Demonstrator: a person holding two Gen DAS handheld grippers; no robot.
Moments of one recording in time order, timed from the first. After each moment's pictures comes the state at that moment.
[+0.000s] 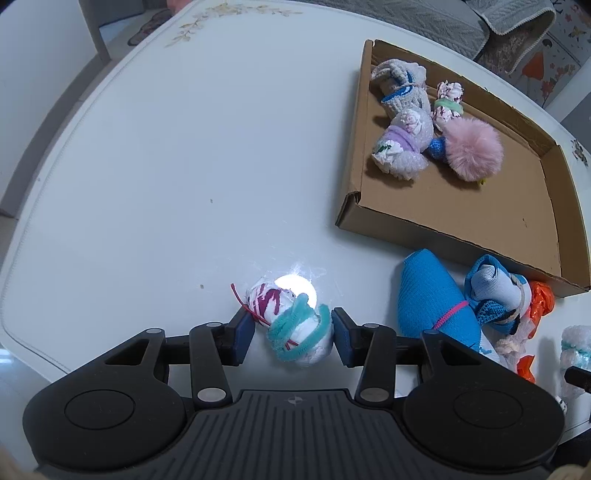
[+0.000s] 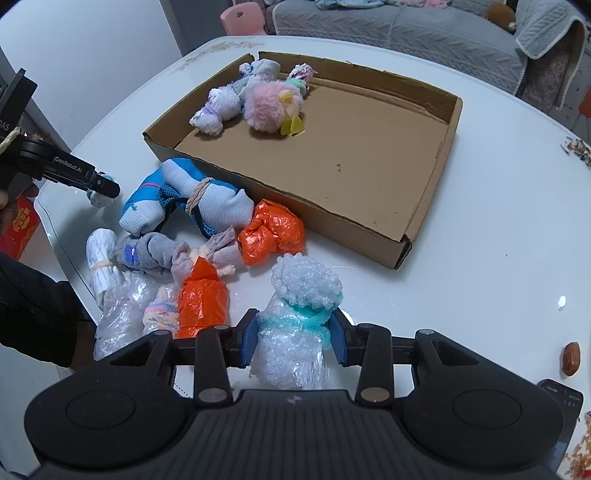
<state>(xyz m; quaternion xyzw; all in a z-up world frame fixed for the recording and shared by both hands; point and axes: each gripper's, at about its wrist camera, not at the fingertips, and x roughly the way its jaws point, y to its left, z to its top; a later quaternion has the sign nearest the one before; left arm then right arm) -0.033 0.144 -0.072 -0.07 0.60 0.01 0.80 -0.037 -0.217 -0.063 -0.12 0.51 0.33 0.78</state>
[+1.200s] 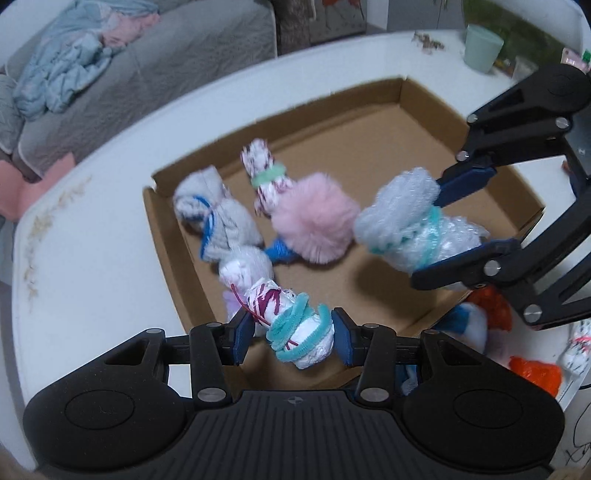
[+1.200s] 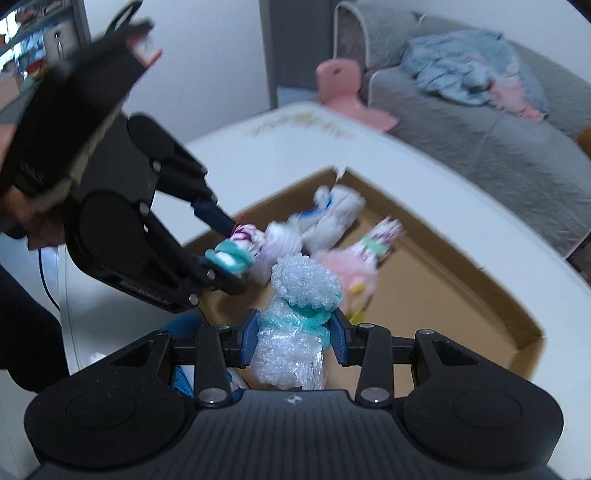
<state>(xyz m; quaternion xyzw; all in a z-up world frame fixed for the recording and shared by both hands) 0.057 0.033 -0.061 0.21 0.52 -0.24 0.80 0.055 -0.094 -0.038 -0.20 0.40 0.47 0.77</state>
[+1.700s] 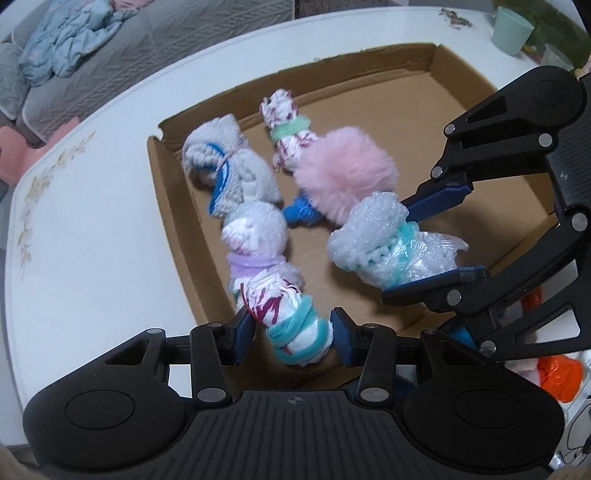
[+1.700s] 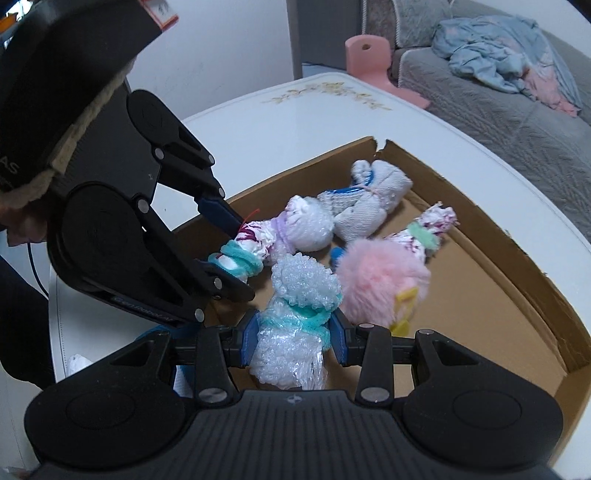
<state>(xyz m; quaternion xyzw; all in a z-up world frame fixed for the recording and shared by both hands) 0.065 0.045 -0.079 0.20 0.56 -0.21 0.78 0.060 -0.069 -0.063 -0.22 0.41 0.49 0.74</state>
